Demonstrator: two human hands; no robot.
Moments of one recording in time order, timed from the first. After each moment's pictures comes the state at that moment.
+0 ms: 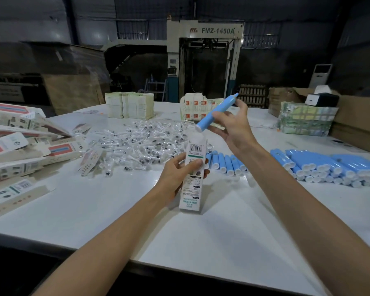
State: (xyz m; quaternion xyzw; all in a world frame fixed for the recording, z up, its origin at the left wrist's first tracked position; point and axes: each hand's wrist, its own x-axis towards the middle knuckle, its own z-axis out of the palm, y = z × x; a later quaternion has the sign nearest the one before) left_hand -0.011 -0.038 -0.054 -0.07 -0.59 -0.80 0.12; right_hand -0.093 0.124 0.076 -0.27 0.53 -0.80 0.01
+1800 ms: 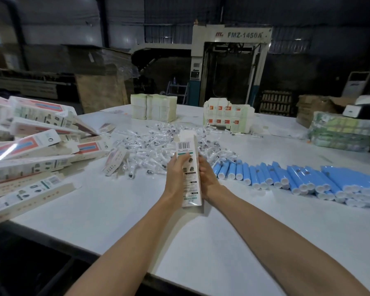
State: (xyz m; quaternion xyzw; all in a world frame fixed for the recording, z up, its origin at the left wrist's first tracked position) left_hand -0.003 -0.071 -0.045 0.04 -0.49 -0.83 0.29; right_hand -0.105 -0.005 -0.063 -0.40 0.73 -0.55 0.06
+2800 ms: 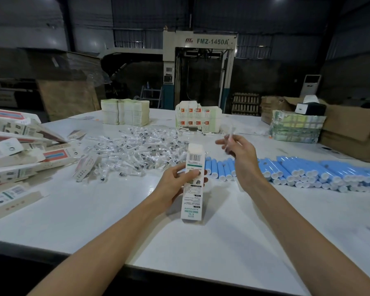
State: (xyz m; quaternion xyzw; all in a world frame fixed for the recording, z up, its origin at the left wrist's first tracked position) left_hand 0.003 -0.027 -0.049 -0.06 -0.62 -0.78 0.09; right_hand -0.091 0.170 0.018 -0.24 0.63 -0.74 -0.09
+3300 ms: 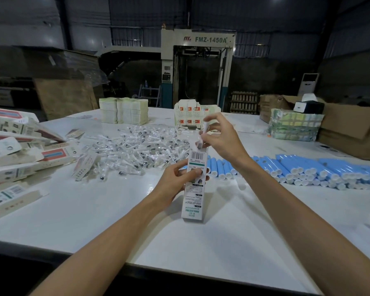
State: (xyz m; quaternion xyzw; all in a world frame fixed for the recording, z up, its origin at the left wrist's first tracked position) left_hand 0.004 -0.026 -0.047 -0.10 -0.64 -0.75 0.10; right_hand -0.074 0.137 0.066 -0.36 0.75 -0.54 -0.15
